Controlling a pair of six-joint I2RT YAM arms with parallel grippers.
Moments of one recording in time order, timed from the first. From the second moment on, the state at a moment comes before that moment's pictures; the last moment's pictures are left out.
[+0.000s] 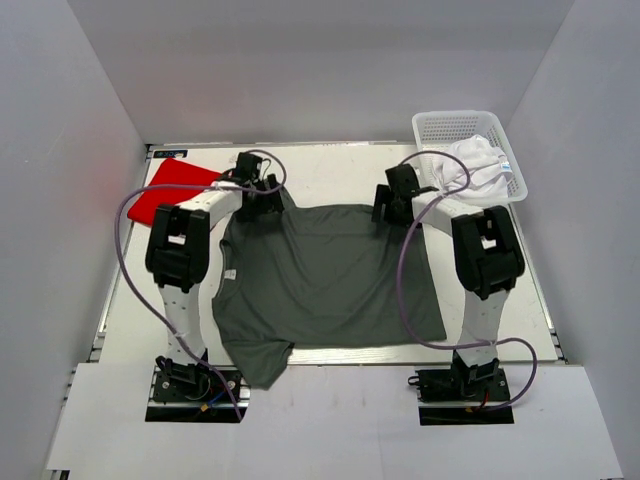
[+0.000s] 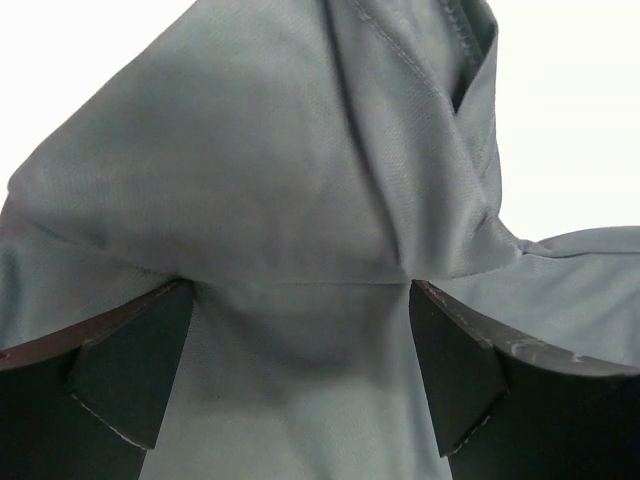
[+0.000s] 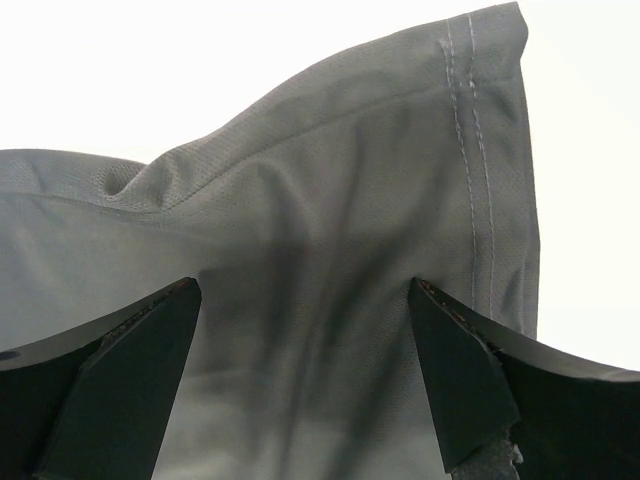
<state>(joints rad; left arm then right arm) -0.25 2.05 1.46 -0.39 -0.03 -0.46 0.34 1.97 1.30 -0.32 0.19 0.40</state>
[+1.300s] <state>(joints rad) -0.39 1.12 0.53 -0.38 0.30 -0.68 0.48 1.70 1.06 -0.20 -0.08 0.47</state>
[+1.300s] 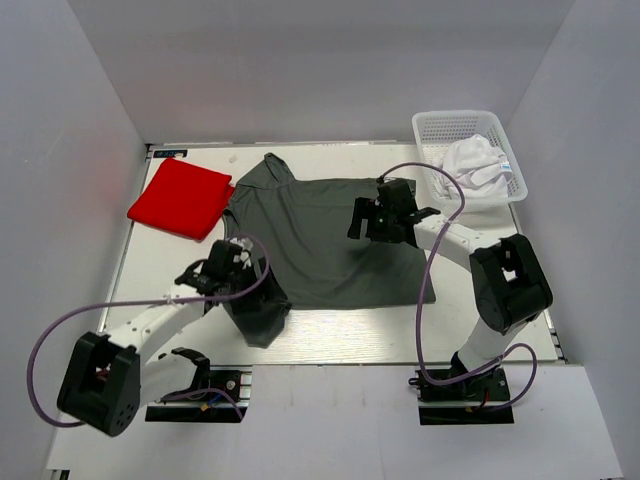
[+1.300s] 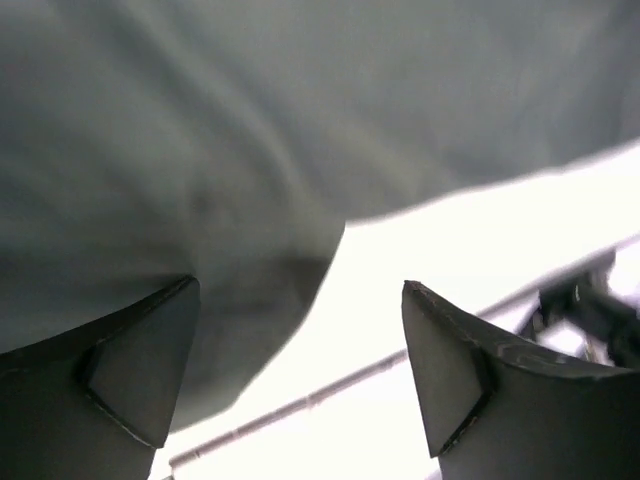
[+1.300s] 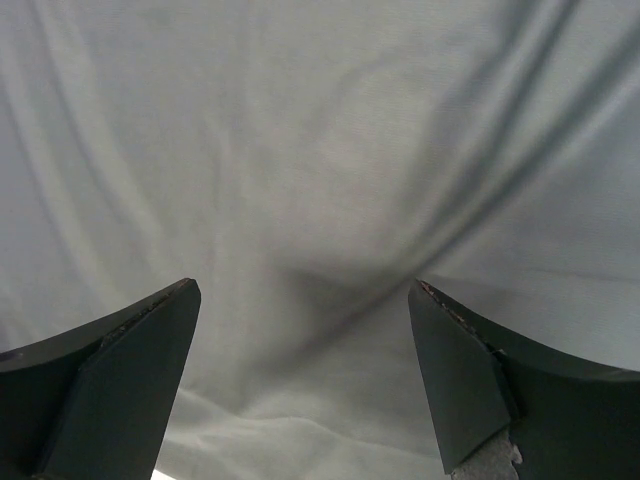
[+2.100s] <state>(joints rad) -0.70 1.39 0.68 -0.74 0.10 -0.82 0.48 1.80 1.03 -0.08 -0.18 0.50</state>
